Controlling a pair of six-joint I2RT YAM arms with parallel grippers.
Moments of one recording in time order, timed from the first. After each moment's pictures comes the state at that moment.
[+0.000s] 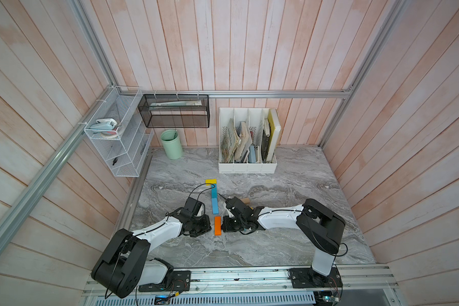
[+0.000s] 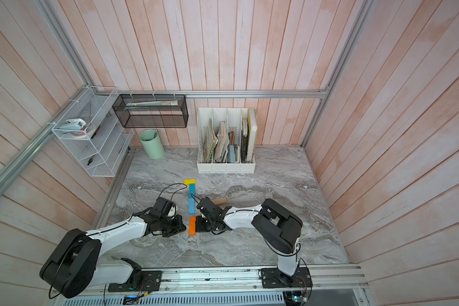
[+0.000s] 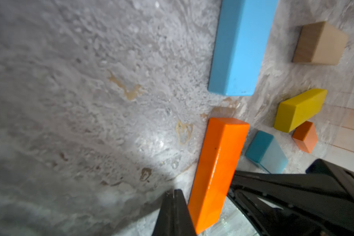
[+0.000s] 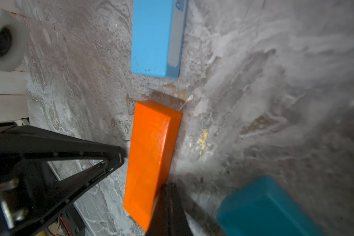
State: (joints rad) left arm -0.45 1.35 0.51 -0.29 0.38 -0.77; right arm 1.01 1.86 0.96 -0.04 -0.26 0.86
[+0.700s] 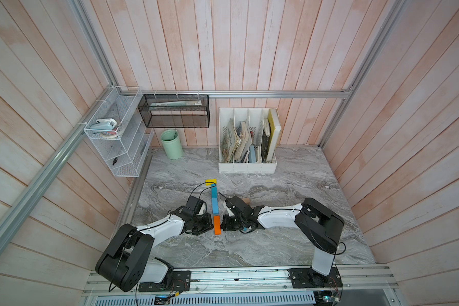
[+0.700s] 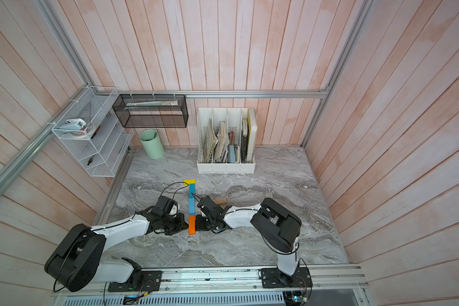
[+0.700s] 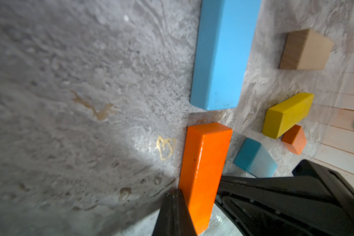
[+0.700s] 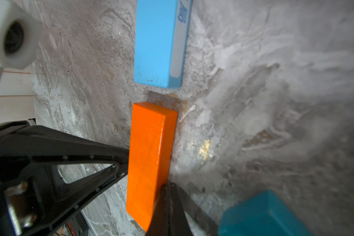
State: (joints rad) left arm -0.46 1.39 0.53 -0.25 0.39 -0.78; right arm 1.00 1.87 0.97 -0.02 -0.28 0.86
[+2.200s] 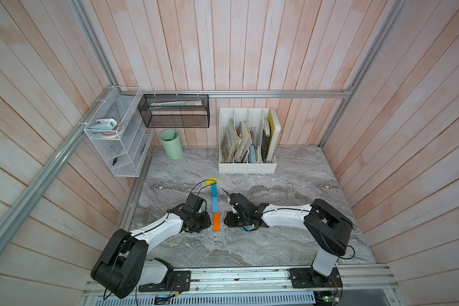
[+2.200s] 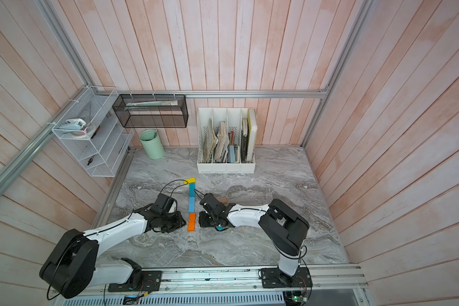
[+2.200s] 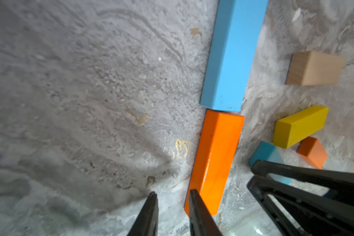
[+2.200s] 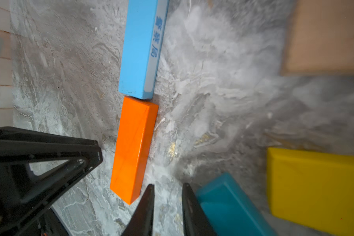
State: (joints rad) left arm -0.47 1.31 0.59 -0.41 0.25 -0.75; right arm 0.97 1.76 0.96 -0.14 -0.14 0.79
